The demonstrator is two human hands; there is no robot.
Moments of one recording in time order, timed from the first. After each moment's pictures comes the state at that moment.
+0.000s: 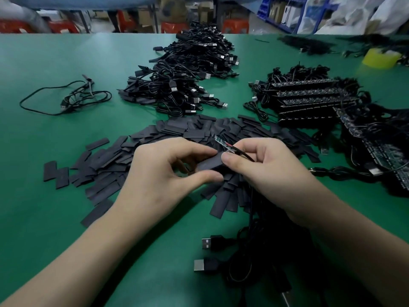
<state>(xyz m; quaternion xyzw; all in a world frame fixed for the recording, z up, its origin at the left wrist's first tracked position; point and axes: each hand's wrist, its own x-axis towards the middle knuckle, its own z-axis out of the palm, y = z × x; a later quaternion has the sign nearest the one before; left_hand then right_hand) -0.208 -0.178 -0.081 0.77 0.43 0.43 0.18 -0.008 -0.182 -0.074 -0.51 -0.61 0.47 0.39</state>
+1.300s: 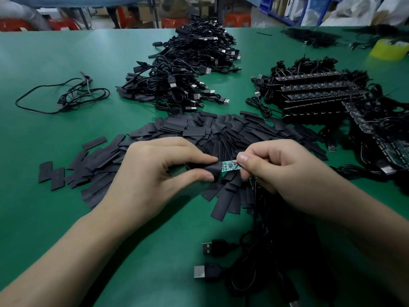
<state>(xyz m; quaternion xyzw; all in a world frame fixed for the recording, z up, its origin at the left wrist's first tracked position) -0.221 -0.170 -0.078 0.83 0.38 0.38 0.12 0.014 -0.185 -0.064 -0.52 -0.71 0.38 0.28</state>
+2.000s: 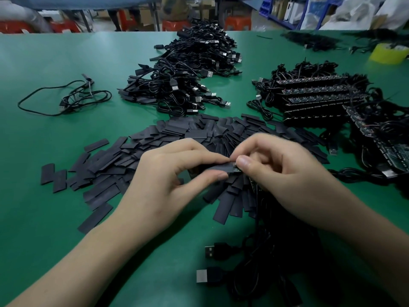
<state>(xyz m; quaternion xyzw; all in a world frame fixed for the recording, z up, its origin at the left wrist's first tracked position) -0.208 -0.178 -0.082 0.81 0.38 0.42 0.14 0.010 -0.189 -0.067 -0.47 -0.72 0.36 0.36</state>
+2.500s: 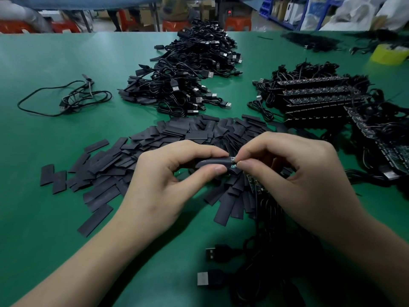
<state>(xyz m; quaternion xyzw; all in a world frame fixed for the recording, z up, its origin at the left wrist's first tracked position) -0.207 -0.176 -0.087 0.76 0.38 0.47 0.25 0.009 -0.192 -0.067 -0.41 -0.80 0.07 0.42</state>
